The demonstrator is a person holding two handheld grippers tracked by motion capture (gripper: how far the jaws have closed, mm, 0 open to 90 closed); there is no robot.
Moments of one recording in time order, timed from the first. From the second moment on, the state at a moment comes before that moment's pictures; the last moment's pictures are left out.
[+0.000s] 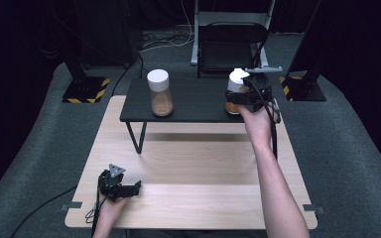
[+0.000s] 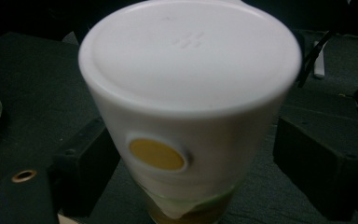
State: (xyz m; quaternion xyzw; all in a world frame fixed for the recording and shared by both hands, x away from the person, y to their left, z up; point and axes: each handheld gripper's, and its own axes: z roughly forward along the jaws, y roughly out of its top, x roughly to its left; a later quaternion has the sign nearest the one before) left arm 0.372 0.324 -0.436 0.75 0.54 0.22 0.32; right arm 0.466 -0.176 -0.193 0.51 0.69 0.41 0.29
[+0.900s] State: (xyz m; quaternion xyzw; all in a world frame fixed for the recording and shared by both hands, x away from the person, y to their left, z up) left arm 0.372 0.324 -0.436 0.75 0.54 0.22 0.32; right arm 0.396 -0.226 -0.258 0.50 0.68 0.44 0.31
